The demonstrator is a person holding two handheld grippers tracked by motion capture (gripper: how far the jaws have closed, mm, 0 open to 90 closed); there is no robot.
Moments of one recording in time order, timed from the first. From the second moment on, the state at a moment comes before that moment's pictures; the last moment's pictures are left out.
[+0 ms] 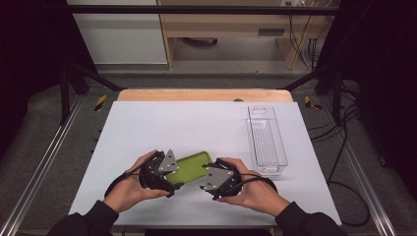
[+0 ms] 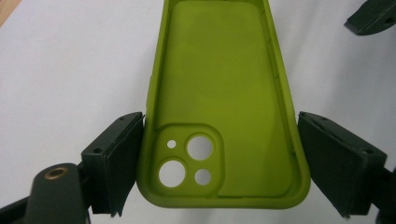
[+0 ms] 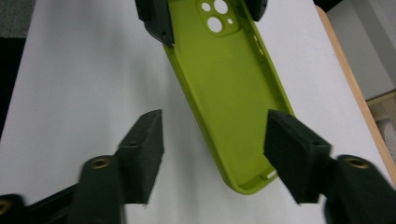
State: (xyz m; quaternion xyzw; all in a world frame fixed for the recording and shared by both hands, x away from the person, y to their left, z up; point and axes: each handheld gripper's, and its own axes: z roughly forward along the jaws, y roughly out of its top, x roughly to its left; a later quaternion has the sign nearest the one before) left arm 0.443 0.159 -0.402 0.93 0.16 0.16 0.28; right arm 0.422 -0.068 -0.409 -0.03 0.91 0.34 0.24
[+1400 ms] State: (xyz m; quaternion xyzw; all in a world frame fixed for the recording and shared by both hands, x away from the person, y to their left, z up) left arm 0.437 0.145 -0.401 0.94 0.15 0.14 0.27; right arm 0.408 -0.032 -0.422 -0.14 0.92 0.27 0.25
